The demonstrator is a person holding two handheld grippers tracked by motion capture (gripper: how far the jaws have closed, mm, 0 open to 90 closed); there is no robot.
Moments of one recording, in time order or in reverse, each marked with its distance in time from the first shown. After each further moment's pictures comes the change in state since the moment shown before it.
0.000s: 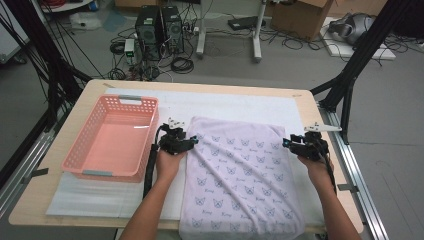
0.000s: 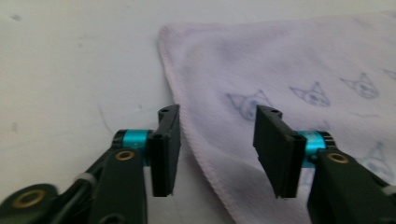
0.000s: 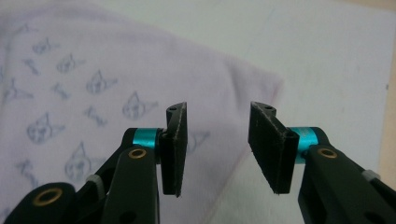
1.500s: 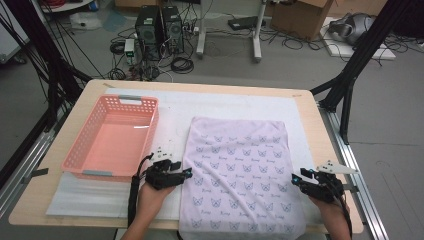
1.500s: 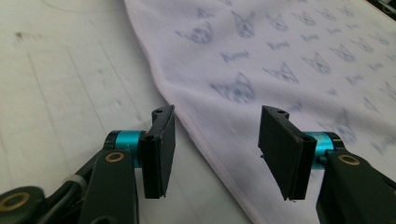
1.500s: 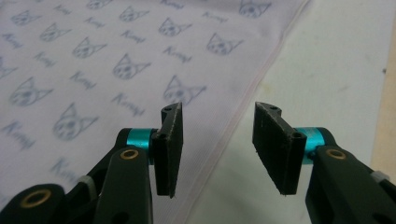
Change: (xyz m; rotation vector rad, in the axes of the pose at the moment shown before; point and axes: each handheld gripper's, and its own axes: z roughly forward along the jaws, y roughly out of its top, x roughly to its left) left arm -0.020 -0.068 -0.083 0.035 -0.182 0.005; right arm 0.040 -0.082 -0.070 0.019 0.003 0.004
